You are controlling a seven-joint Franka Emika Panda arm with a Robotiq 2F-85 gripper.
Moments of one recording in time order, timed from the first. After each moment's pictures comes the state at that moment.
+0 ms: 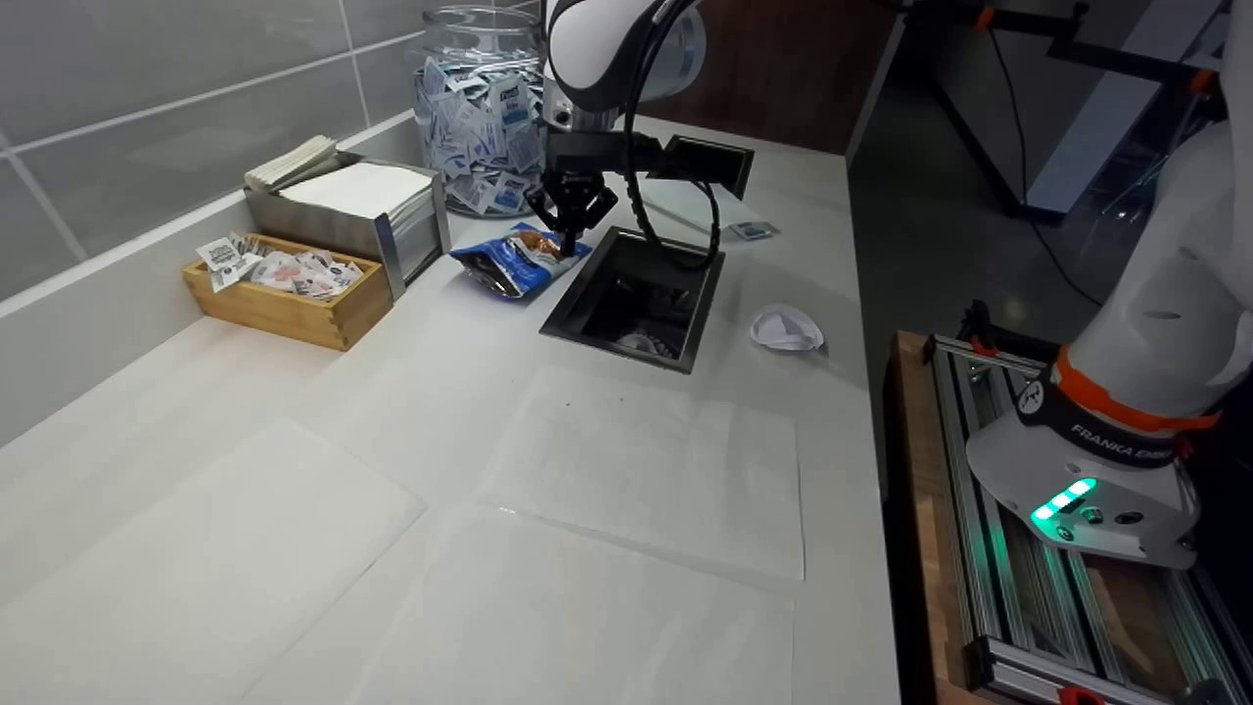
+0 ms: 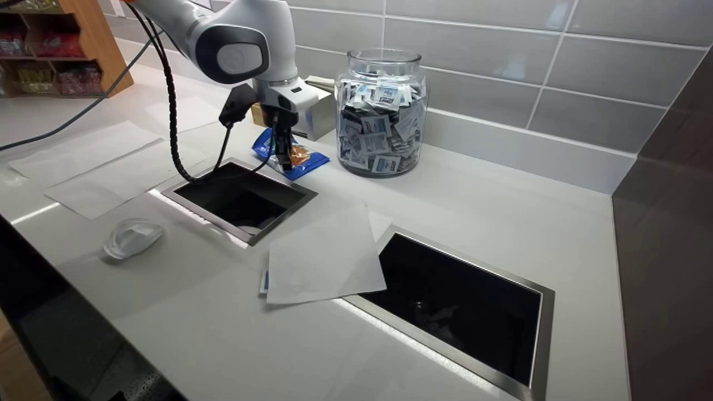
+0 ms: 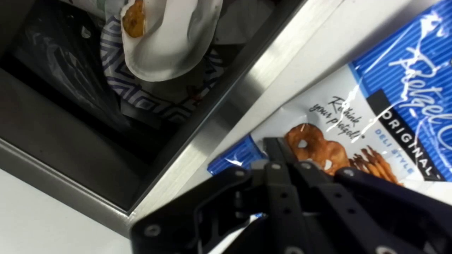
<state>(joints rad) -0.03 0.47 -0.13 -1.90 0.18 2.41 0.54</state>
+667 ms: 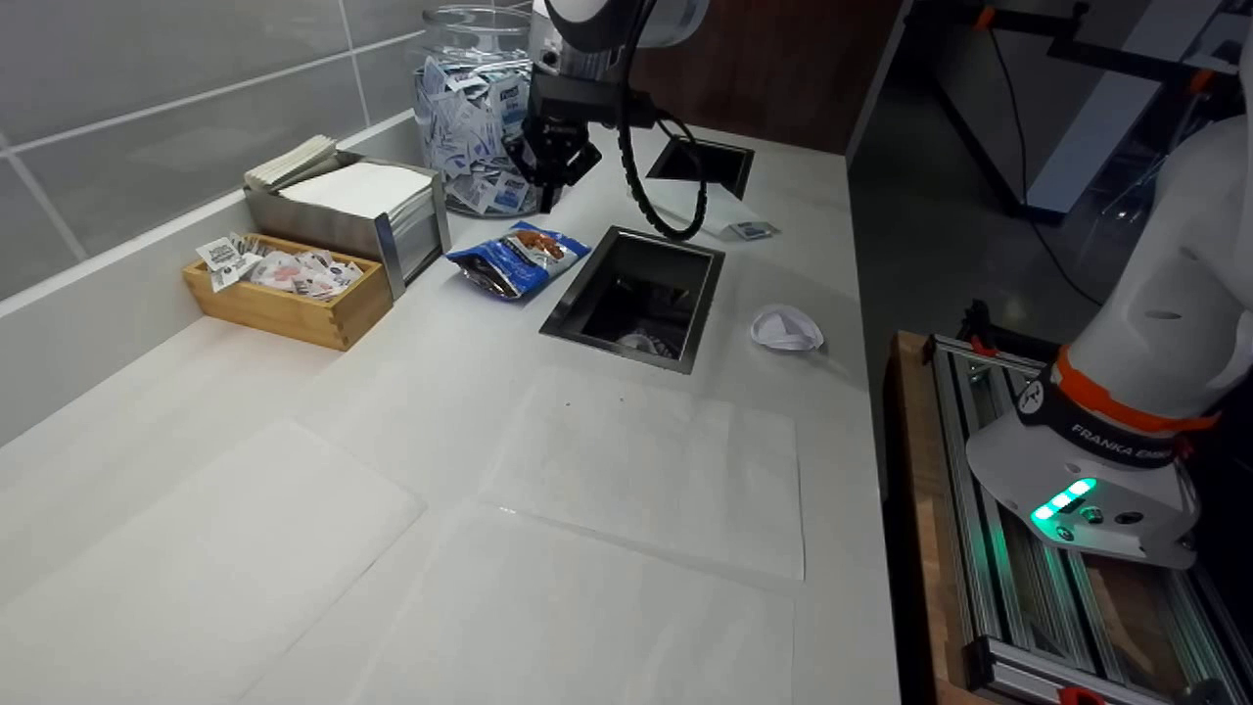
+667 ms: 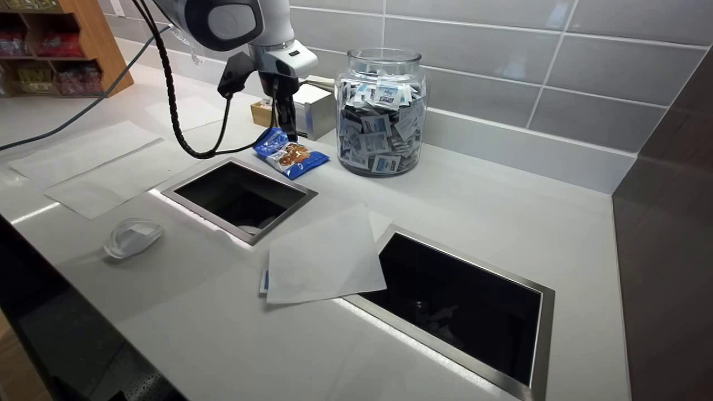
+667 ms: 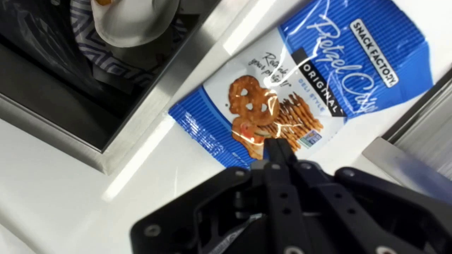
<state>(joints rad) -0.01 0.39 -0.13 -1.87 0.18 2.42 0.54</state>
